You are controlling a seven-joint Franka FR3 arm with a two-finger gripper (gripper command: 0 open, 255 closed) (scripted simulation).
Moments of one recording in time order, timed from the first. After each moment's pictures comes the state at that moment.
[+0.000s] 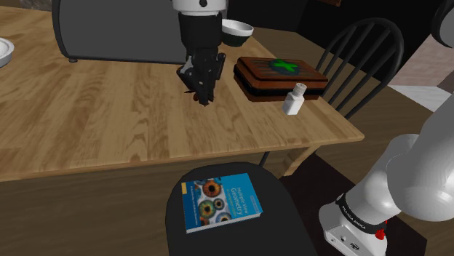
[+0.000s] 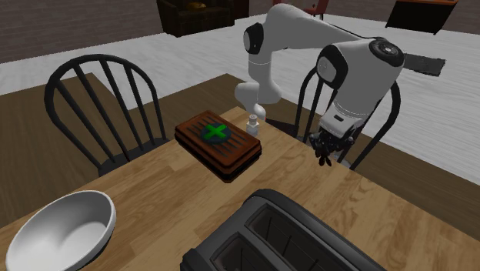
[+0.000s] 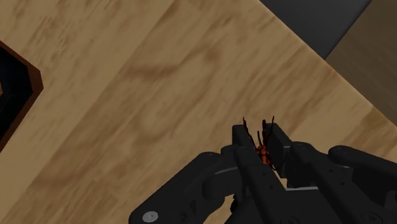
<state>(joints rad) 0.28 0.10 0.45 -1.61 -0.03 1.53 0.39</state>
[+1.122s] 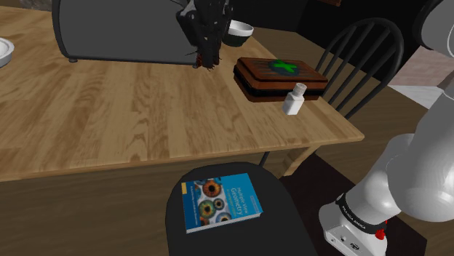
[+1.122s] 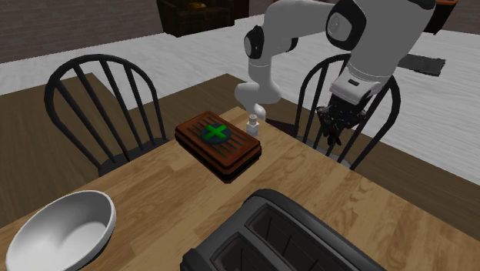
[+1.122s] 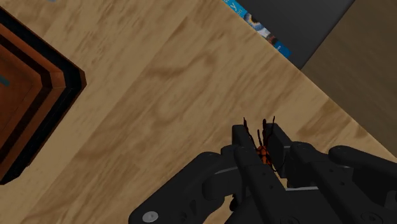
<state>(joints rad) 0.31 0.17 0.46 -1.29 -0.06 1.27 0.41</state>
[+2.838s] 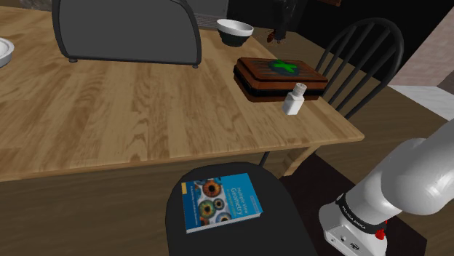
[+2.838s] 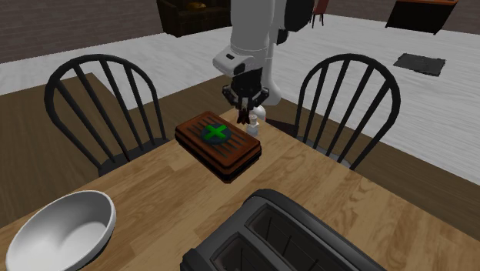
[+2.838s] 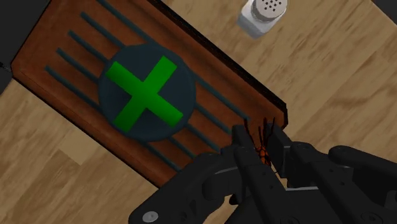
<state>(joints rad) 0.03 -0.13 0.20 -1.56 -0.05 1.28 -0.13</state>
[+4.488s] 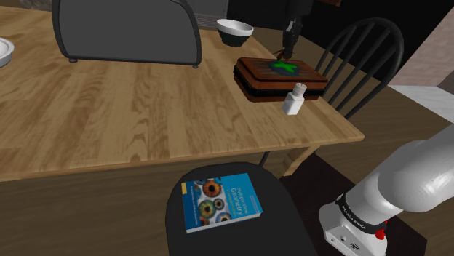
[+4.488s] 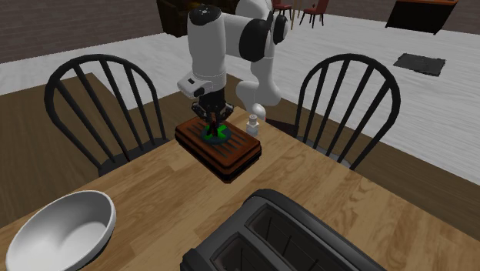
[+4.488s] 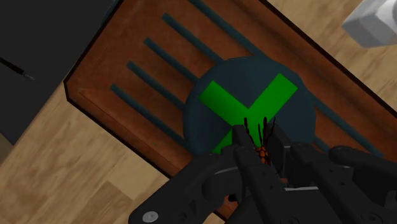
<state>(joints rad) -0.06 -0.19 0.08 -1.82 -0.08 1.49 -0.32</state>
